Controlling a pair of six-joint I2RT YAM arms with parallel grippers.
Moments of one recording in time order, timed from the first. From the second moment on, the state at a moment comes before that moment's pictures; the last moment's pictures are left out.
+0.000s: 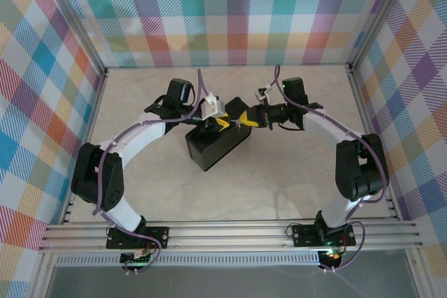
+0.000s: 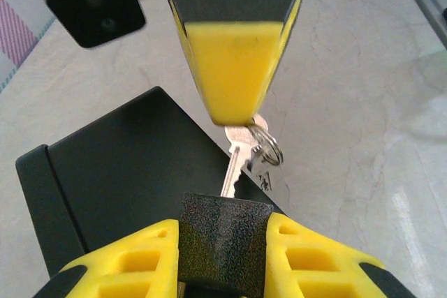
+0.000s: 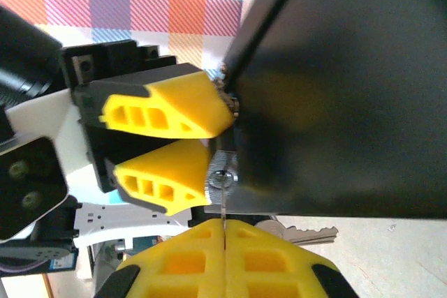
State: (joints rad) left arm -0.42 1.63 1.22 -0.32 0.84 0.77; right arm 0.30 1.67 1.16 -0.23 -1.19 0.70
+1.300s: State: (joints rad) left arm -0.39 1.62 1.19 -0.27 0.87 0.76; right arm 0.34 1.71 1.09 0.07 -1.17 0.94
